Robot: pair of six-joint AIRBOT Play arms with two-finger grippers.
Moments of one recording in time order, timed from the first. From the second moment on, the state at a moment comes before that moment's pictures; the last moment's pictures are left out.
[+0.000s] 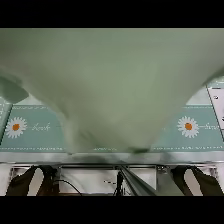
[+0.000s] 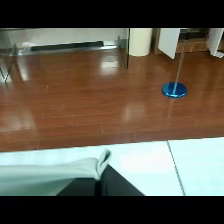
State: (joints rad) left arm 0.42 -0.62 1.70 0.99 -1.36 -1.33; right arm -0.41 -0.70 1.75 -1.24 1.31 1.47
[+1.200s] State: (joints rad) left arm 0.42 -0.80 1.48 0.86 -1.45 -1.34; right arm -0.20 -1.36 1.92 -0.89 1.20 1.53
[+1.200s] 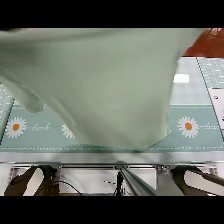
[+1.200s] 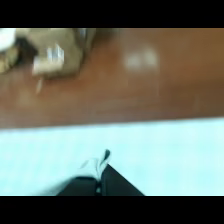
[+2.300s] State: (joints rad) left arm 0.30 -1.30 1.18 0.82 -1.33 -1.06; right arm -0.13 -1.61 1.80 -1.31 1.46 1.47
